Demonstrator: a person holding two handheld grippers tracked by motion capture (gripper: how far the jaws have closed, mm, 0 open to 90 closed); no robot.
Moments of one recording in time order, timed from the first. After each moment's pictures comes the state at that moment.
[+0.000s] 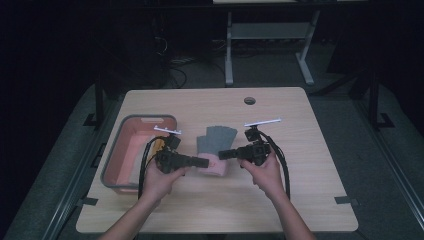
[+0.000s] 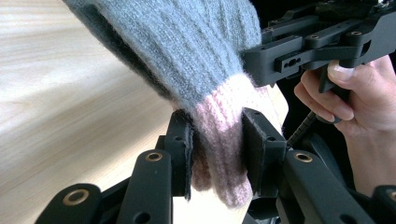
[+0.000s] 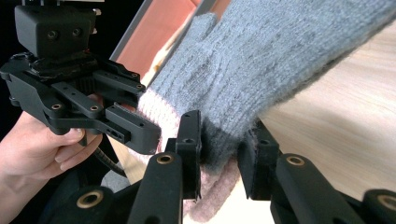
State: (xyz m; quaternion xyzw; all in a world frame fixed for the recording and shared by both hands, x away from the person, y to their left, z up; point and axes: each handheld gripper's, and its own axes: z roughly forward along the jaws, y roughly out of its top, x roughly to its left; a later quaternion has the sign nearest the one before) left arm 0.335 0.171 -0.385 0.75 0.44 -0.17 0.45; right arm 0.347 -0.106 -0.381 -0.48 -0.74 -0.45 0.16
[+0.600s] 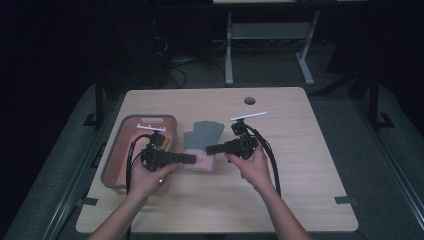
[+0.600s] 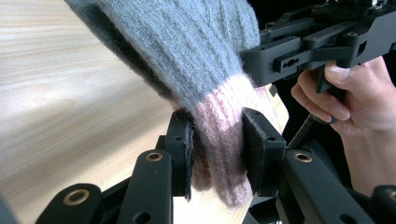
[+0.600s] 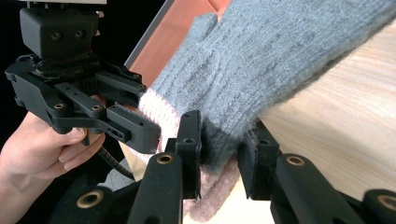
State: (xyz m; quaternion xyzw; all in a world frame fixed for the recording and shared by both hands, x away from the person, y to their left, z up) left arm 0.334 0.205 -0.374 0.74 0.45 -0.16 0.47; right arm 0.359 -0.074 -0.368 -0.46 -0.75 -0.46 0.16
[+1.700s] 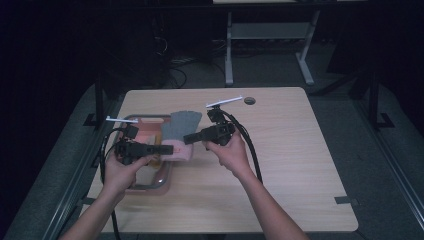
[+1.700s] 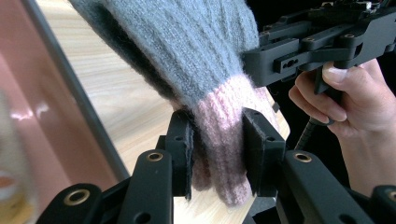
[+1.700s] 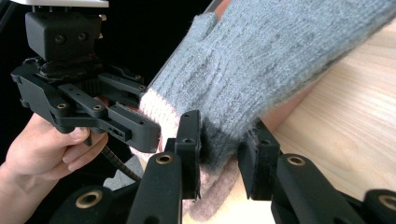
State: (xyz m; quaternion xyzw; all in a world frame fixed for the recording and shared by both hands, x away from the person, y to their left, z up) left arm 0.334 0.261 -0.345 0.72 0.48 -0.13 0.48; right arm 0.382 -0.018 -0.339 -0.42 -0.76 -0.46 0.18
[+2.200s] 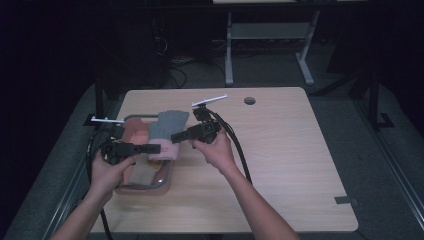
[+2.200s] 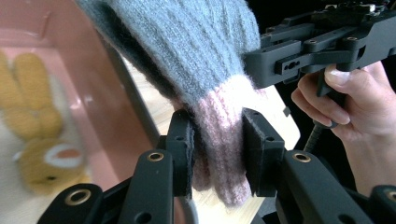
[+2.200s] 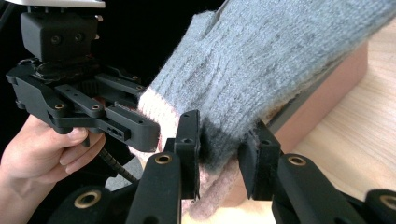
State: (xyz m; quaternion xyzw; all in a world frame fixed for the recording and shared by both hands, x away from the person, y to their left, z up) left arm 0.333 0.293 -0.345 0.71 0.50 -0.12 0.48; right arm 0.391 0.017 -0.341 -0.41 -0.77 -0.46 0.18
